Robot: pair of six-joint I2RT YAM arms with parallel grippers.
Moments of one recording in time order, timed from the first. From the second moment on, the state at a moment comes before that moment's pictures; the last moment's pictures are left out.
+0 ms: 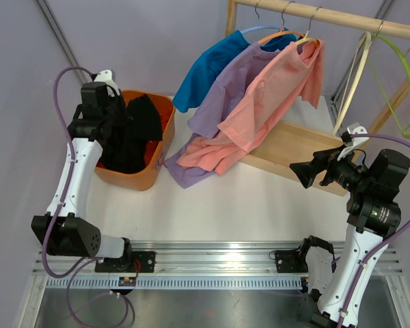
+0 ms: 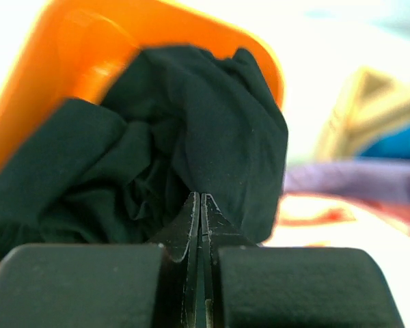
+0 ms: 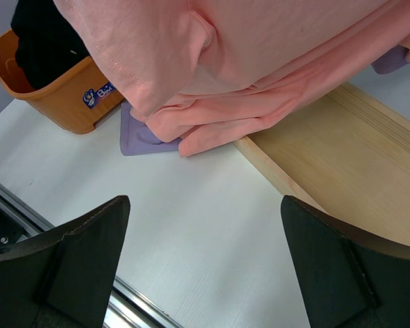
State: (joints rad) left arm -0.06 1.42 1.48 -0.60 0.05 -0.22; right arm -0.43 0.72 1.20 -0.89 -0.99 -0.16
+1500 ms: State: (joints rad) left arm -0.01 0.90 0.99 -0.42 0.25 -0.33; right arm -0.12 1.52 2.06 -0.52 -0.51 0.85
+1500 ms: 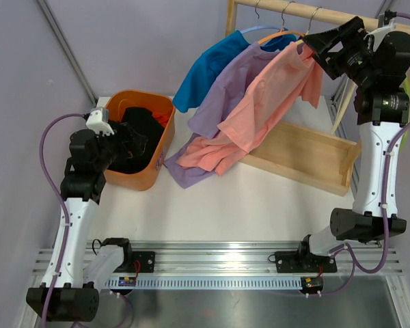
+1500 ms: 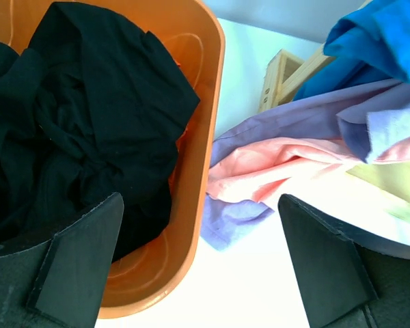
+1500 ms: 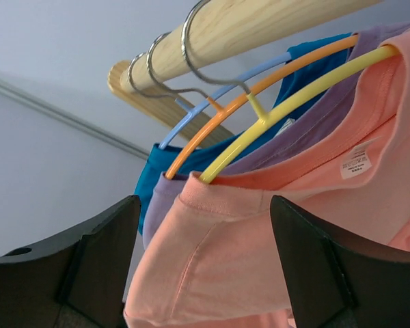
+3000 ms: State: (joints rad) left arm -0.01 0.79 0.89 -0.43 0.31 -0.42; right arm 0.05 1.68 2.14 -0.52 -0.20 1.00
